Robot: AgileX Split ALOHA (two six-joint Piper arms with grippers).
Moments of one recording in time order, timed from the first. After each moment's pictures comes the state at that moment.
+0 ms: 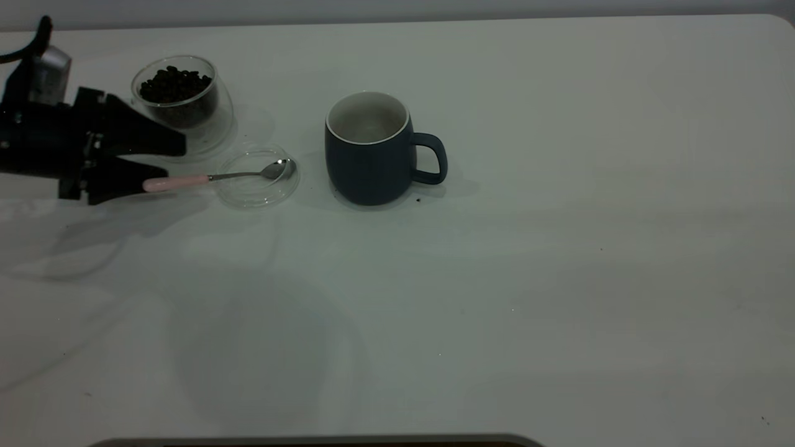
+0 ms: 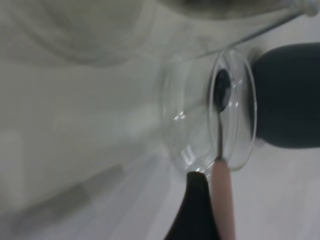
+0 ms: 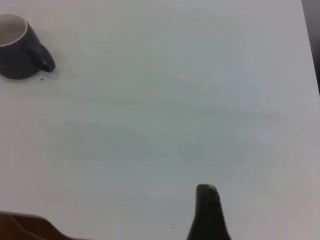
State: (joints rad) left arm 0.28 2.50 -1.17 -1.49 0.90 1.51; right arm 0.04 0.03 -0.47 0.05 1.12 -0.08
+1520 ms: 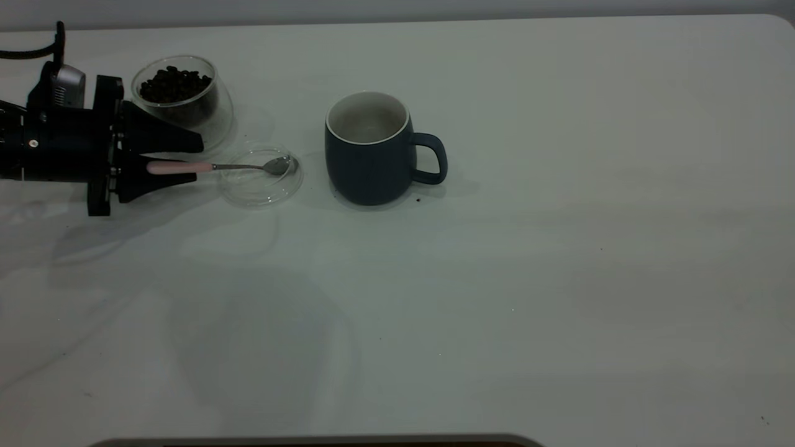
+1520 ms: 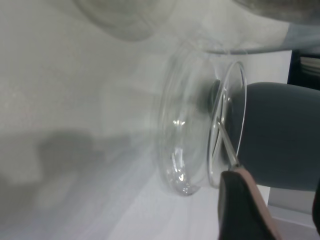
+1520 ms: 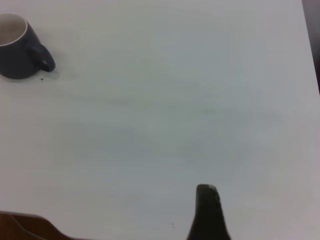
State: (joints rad) left arm 0.26 2.55 -1.17 -1.61 0.95 1.33; right arm 0.04 0.03 -0.47 0.05 1.12 -0.08
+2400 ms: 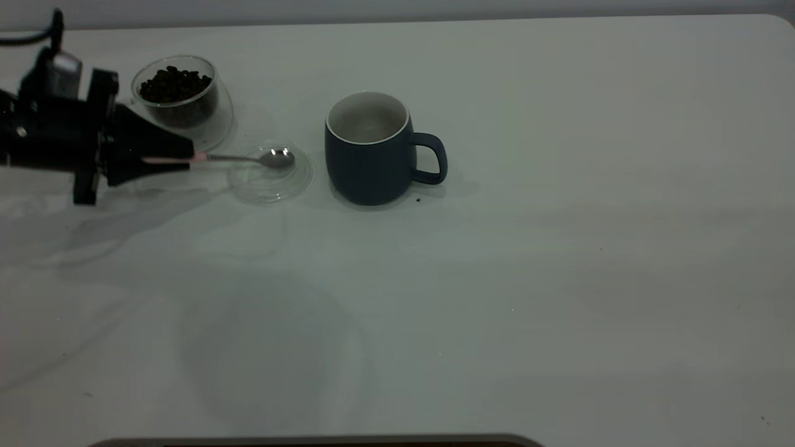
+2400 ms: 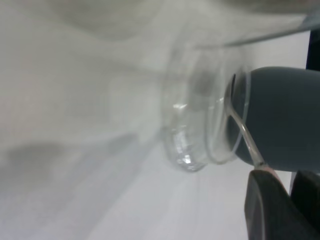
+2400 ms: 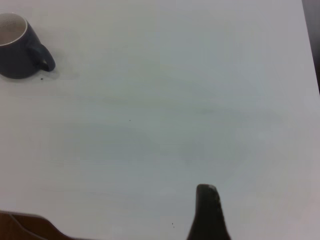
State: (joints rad) left arm 0.27 2.48 -1.17 -1.50 0.91 1.29; right arm 0.04 0.03 -0.47 0.05 1.12 -0.08
